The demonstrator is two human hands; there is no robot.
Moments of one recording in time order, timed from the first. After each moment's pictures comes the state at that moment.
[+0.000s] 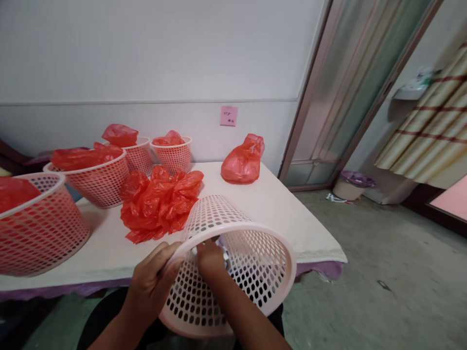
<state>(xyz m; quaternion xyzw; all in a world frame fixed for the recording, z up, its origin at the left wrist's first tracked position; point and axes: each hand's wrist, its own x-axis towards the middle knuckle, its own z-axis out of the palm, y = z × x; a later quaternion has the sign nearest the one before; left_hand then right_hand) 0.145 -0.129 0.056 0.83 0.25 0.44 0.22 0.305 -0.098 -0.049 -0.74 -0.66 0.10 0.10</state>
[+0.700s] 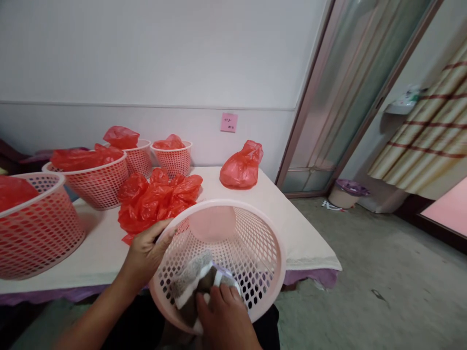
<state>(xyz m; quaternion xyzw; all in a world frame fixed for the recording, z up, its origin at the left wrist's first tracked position) 0.147 -0.085 0.079 0.78 0.33 0.44 0.31 0.312 -0.225 -0.031 -0.60 -0.78 -0.14 0.13</state>
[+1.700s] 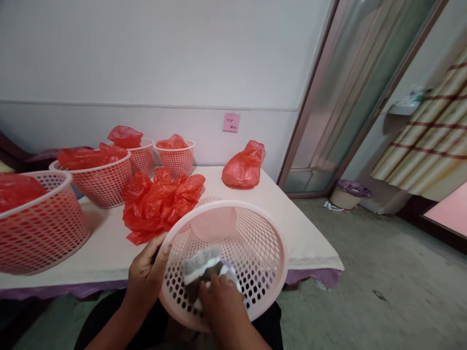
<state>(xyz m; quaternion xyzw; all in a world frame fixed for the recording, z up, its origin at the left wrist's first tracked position) 0.138 -0.114 0.044 0.72 0.38 0.50 0.29 0.297 -0.200 -0.016 -0.66 -0.75 0.00 0.02</state>
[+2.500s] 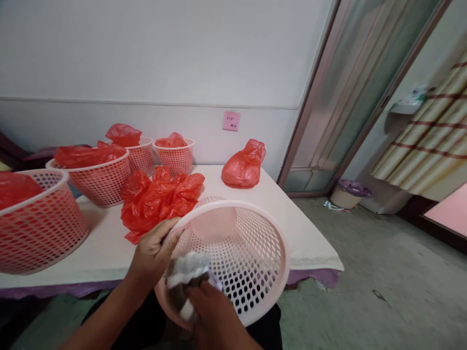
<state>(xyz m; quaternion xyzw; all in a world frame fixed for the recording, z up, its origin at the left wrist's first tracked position) 0.157 -0.094 0.086 0.80 0.31 0.47 0.22 0.296 -0.207 -0.017 -0.58 -0.78 0.10 0.20</state>
